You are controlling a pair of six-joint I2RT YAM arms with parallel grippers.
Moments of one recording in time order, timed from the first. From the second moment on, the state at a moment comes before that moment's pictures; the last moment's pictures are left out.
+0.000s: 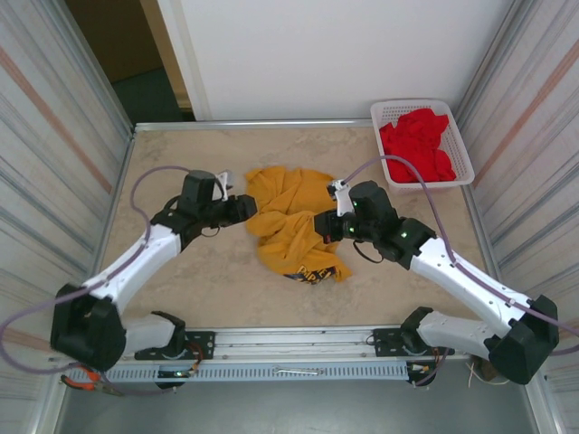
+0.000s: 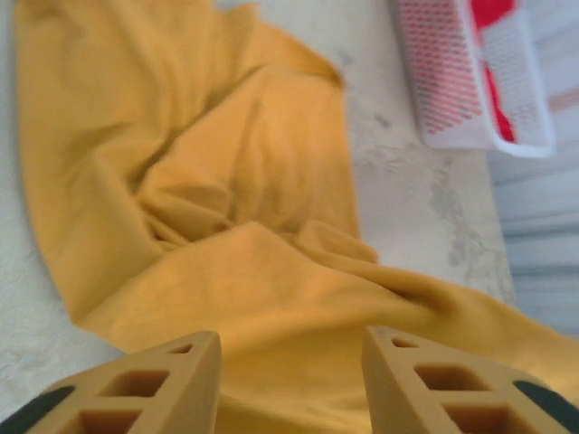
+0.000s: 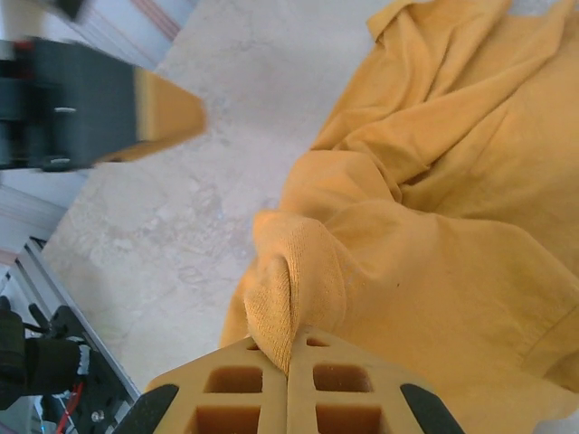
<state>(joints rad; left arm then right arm) -0.43 1.16 0.85 -0.32 0.35 -0.61 0.71 1.08 0.91 -0.42 -0.21 0.47</state>
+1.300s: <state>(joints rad) -0.70 1.40 0.95 -0.24 0.25 -0.36 0.60 1.10 0.86 -0.38 -0.22 0.53</state>
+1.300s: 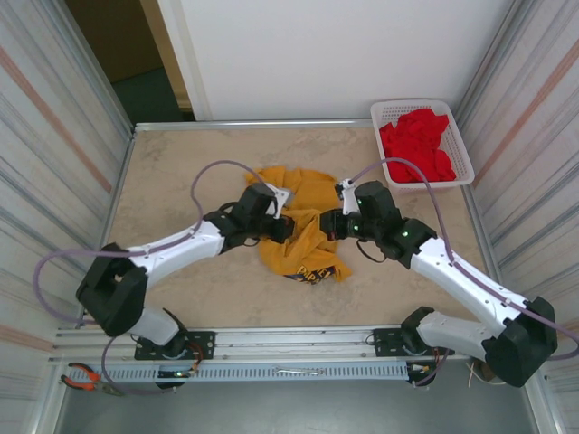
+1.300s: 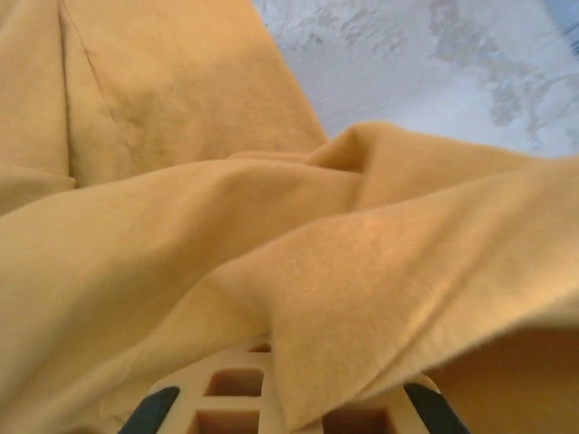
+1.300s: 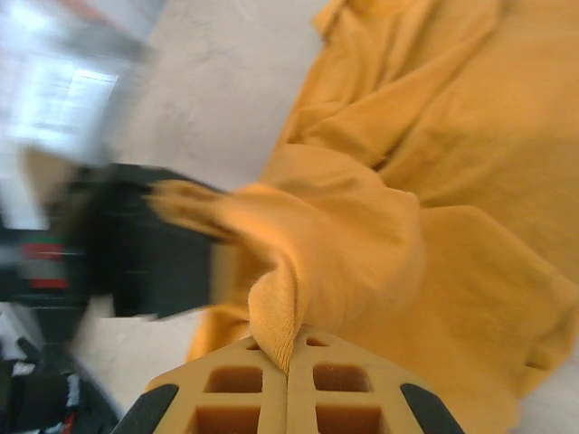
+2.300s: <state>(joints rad) -0.56 1.13 0.85 -0.15 0.64 -0.56 0.94 1.32 1.04 -0.51 0.27 0.73</state>
